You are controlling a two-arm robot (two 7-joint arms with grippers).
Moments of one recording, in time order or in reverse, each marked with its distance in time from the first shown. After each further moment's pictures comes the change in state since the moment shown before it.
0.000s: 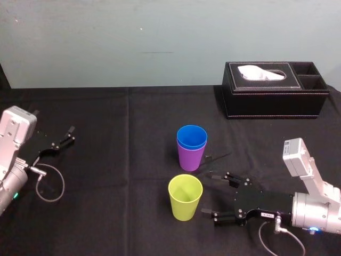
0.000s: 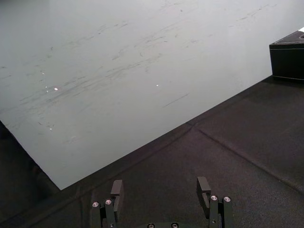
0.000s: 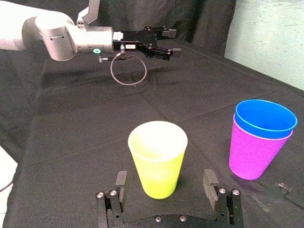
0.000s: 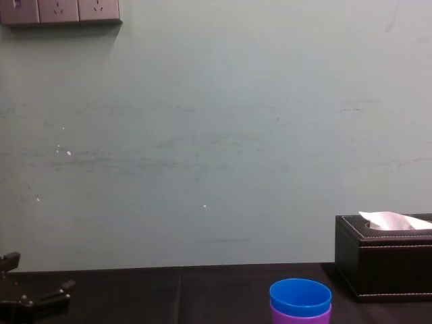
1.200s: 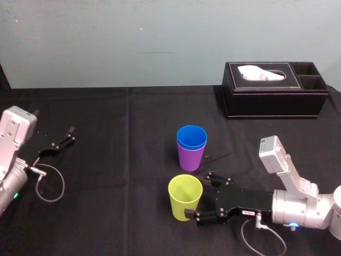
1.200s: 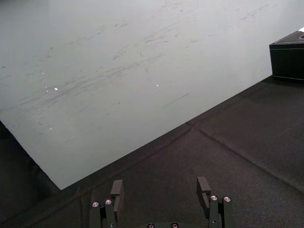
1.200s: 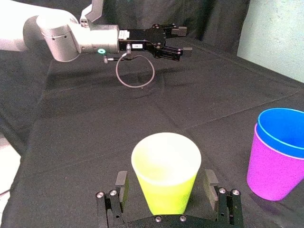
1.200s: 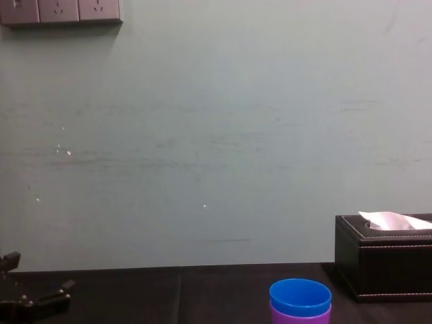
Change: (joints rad) left arm 0.000 0.000 0.000 0.000 0.000 0.000 0.000; right arm 0.070 -0.073 -0.056 0.055 -0.031 0.026 0.012
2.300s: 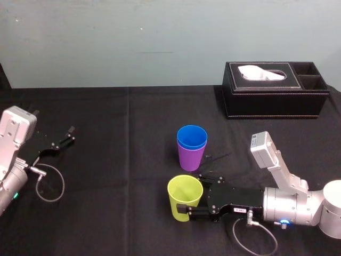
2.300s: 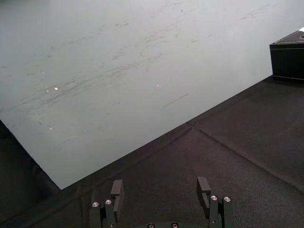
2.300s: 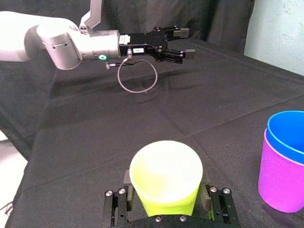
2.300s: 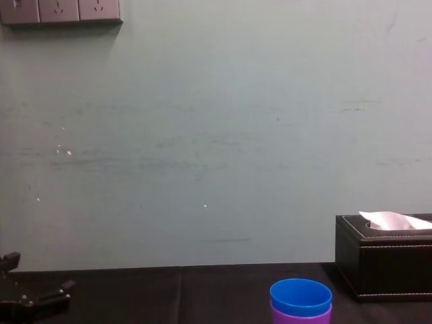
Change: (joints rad) left arm 0.000 0.000 0.000 0.000 0.000 0.000 0.000; right arm 0.045 -0.046 -0.030 0.058 0.031 0.025 0.028
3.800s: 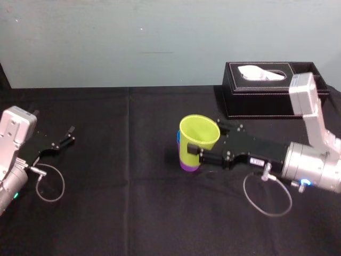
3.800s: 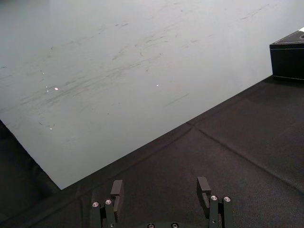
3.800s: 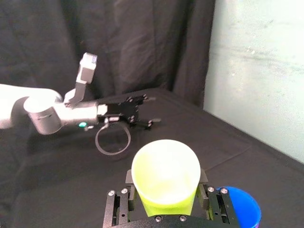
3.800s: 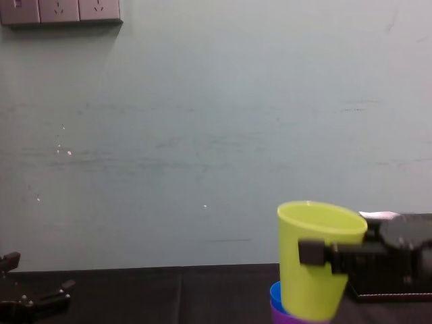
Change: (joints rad) left arm 0.000 0.000 0.000 0.000 0.000 0.000 0.000; right arm -0.041 0.100 0.139 -0.294 0.123 0.111 -0.175
